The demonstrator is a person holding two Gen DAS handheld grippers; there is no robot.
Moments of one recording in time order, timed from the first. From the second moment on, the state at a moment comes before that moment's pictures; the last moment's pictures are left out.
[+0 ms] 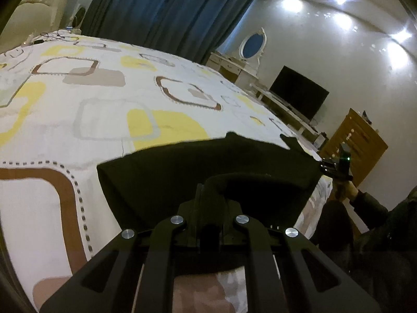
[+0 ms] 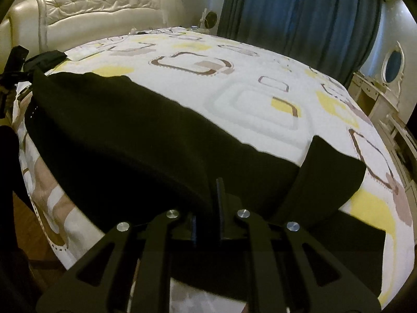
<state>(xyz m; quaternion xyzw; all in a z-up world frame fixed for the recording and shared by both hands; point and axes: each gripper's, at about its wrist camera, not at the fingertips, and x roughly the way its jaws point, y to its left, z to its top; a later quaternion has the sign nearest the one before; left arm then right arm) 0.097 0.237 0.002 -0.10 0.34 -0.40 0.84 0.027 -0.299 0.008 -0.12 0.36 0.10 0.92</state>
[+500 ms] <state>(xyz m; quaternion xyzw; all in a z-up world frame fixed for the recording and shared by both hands) 0.085 0.245 -0.020 -0.09 0.38 -0.41 0.83 0.014 -0.299 -0.015 -0.12 0.38 0.09 0.91</state>
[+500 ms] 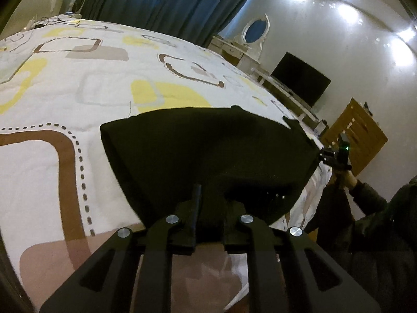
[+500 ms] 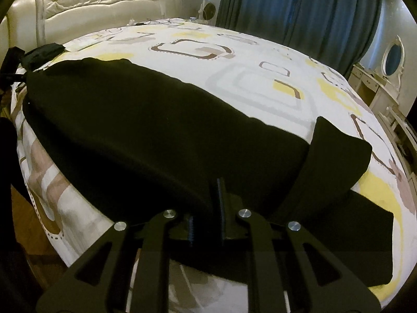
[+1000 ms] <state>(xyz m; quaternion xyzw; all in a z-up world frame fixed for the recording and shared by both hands) 0.071 0.242 -0.016 -0.01 0.42 -0.40 0.82 0.004 -0.304 -0.019 -0.12 0.38 0.09 0.91</state>
